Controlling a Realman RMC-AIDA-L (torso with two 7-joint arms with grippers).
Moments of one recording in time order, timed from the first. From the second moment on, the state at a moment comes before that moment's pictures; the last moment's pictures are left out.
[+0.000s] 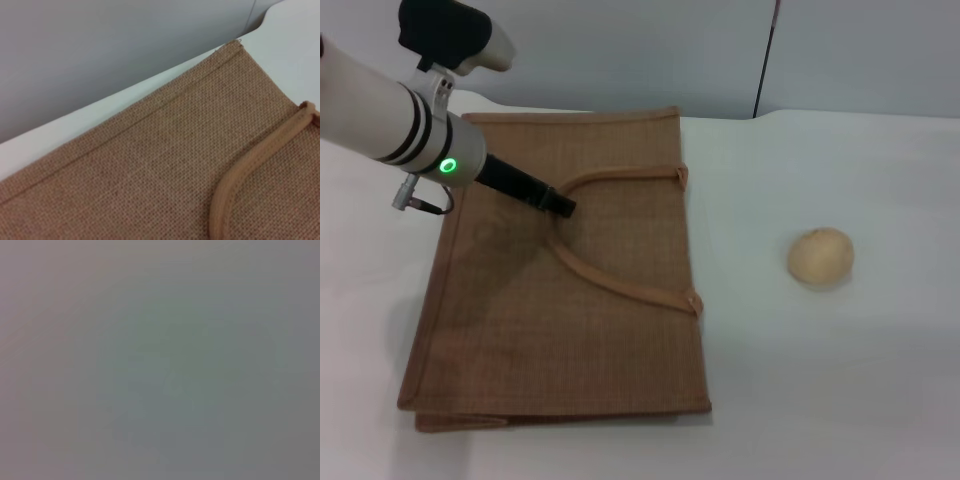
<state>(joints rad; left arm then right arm) -0.87 -2.03 0.96 0.66 -0.54 -1.01 0.85 0.71 2.02 -0.56 -0.07 -0.62 -0.80 0.14</state>
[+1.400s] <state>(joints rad) -0.88 -2.03 0.96 0.60 -0.54 -0.91 0.84 0.71 2.02 -0.56 -0.07 -0.63 -0.80 0.14</state>
